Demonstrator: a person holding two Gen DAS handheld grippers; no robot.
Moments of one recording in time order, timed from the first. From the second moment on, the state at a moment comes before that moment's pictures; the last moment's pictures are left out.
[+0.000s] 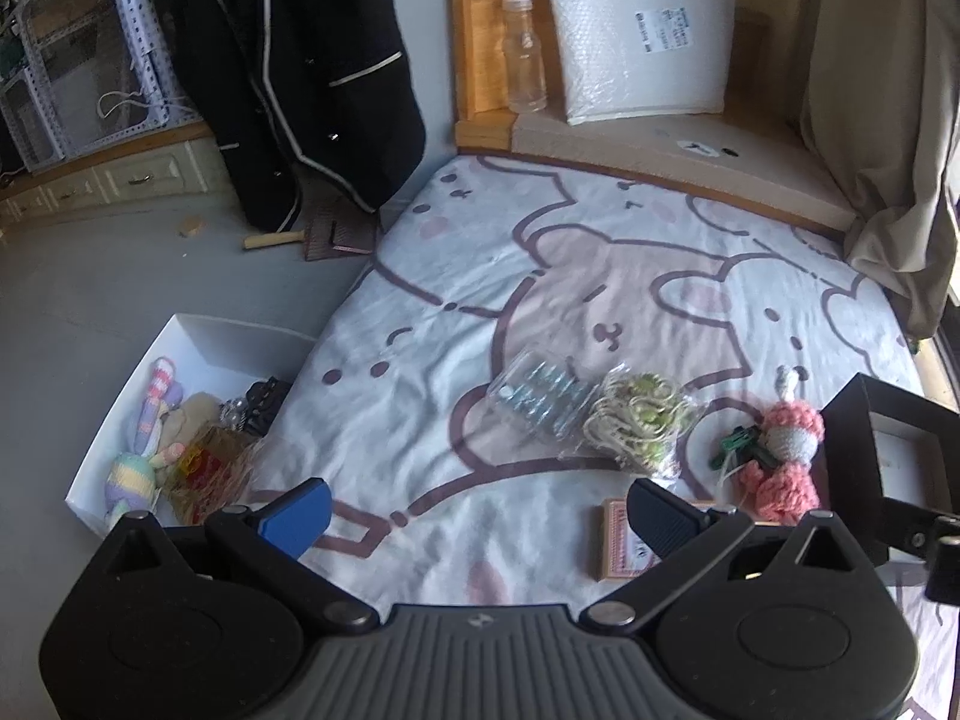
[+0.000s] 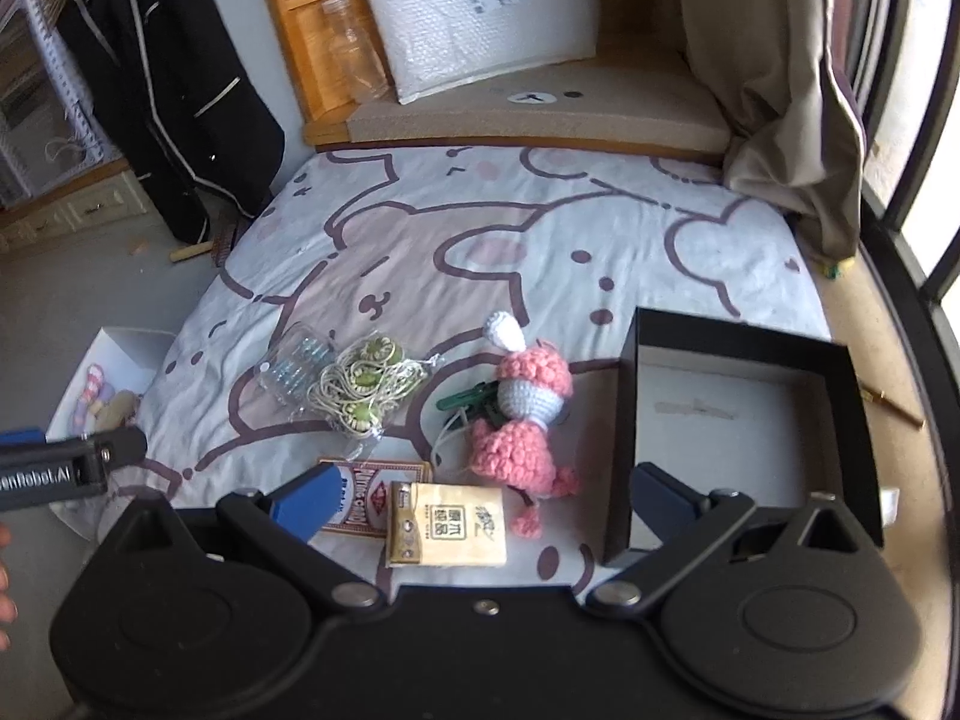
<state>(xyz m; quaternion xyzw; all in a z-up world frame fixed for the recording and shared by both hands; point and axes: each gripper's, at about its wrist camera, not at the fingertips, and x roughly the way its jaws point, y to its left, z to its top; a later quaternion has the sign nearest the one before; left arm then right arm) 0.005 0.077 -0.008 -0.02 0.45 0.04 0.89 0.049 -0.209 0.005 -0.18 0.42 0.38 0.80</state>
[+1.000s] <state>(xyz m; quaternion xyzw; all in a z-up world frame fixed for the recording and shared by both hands) 0.064 0.032 -0.050 -0.04 0.51 -0.02 0.86 0.072 -0.192 -0.090 -0.16 0.49 0.43 0.74</state>
